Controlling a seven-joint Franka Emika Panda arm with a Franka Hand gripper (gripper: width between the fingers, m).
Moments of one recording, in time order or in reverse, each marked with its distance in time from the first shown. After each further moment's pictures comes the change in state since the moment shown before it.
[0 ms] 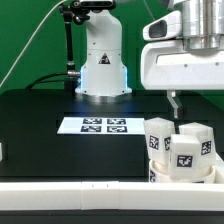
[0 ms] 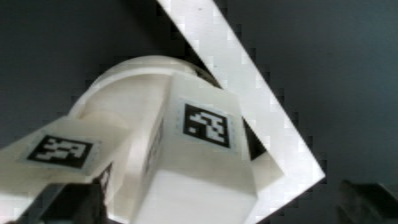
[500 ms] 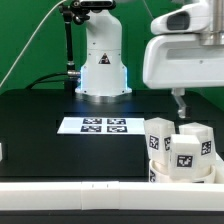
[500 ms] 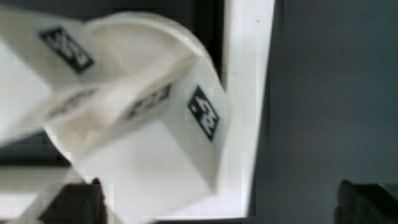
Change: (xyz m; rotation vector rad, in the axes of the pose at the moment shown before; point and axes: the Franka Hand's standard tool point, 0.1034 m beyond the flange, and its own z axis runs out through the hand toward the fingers) arm 0.000 -0.011 -0.006 -0.040 -0.036 -0.567
